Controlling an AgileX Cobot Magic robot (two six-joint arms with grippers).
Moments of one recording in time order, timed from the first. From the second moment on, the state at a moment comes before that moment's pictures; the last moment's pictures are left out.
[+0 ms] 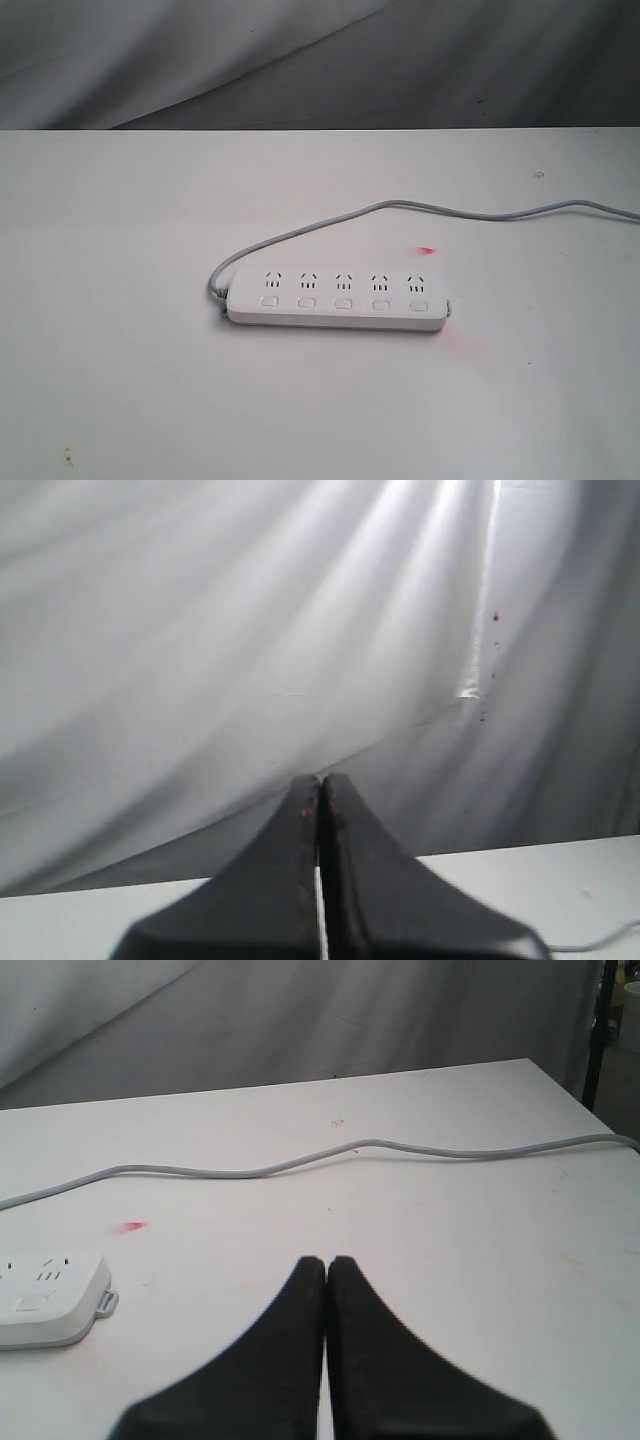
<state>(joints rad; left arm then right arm) 0.00 0.54 -1.12 -0.18 0.71 0.08 -0.11 0.01 0.00 0.12 0.34 -0.05</state>
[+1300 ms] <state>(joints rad) 0.00 0.36 -0.02 0.06 0.06 -0.04 -0.11 0.01 0.00 0.12 0.34 -0.05</state>
